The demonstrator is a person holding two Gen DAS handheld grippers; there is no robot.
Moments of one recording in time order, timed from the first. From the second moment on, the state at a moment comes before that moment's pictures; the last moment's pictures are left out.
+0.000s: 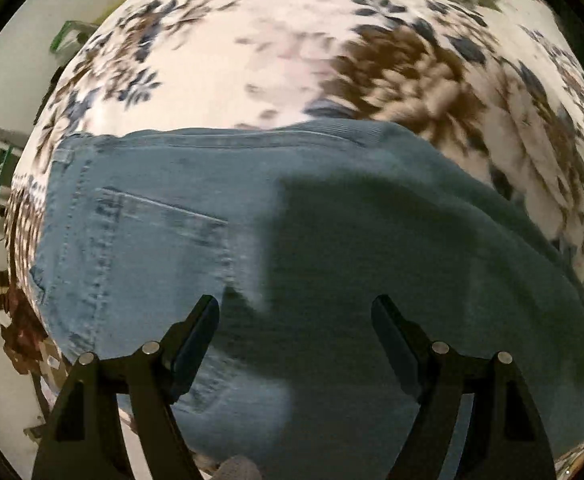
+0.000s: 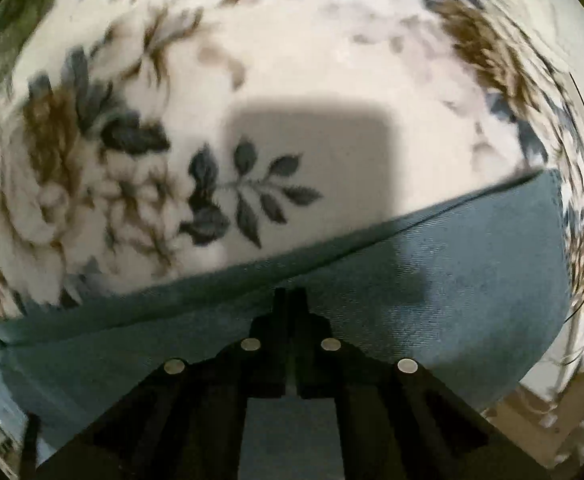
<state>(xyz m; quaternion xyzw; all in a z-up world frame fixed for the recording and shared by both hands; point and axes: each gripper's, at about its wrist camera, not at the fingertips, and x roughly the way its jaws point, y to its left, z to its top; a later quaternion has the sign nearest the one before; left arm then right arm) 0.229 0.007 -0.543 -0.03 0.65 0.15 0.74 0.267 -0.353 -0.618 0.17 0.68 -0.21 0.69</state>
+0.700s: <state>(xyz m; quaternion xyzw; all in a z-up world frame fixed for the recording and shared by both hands) 0.175 -0.195 -0.516 0.00 0.65 0.02 0.76 0.052 -0.615 -0.592 0.40 0.60 -0.21 0.65</state>
